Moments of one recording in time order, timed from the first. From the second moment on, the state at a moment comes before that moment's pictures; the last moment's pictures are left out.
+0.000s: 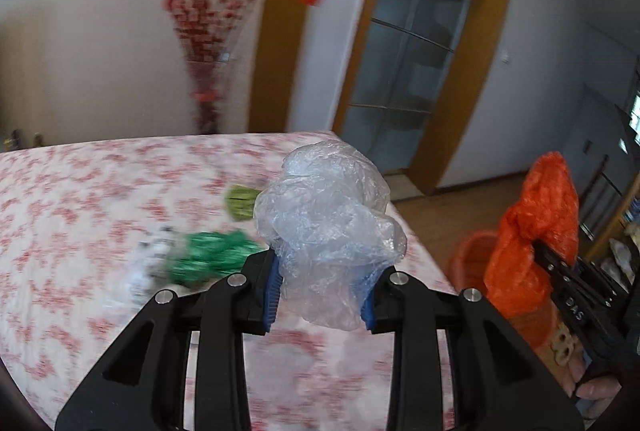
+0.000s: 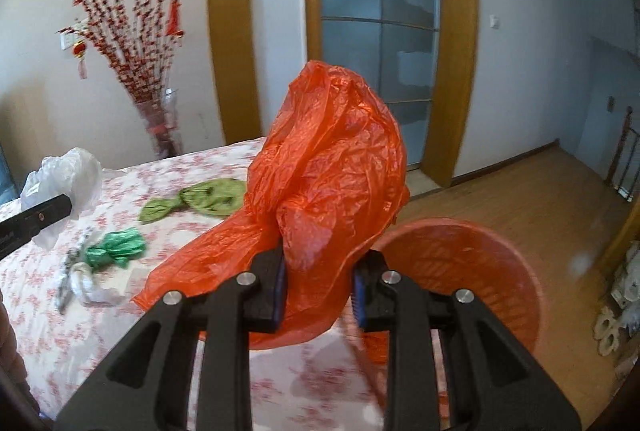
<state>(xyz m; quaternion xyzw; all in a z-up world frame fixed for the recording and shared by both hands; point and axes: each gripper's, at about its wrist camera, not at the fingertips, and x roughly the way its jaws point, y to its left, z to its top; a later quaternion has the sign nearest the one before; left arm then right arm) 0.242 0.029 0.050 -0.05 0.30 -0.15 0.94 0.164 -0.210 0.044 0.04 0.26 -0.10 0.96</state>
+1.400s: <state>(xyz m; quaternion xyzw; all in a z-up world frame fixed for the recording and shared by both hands) 0.234 -0.197 -0.013 0.01 0.39 -0.32 0.86 0.128 -0.368 -0.010 0.07 0.29 -0.23 0.93</state>
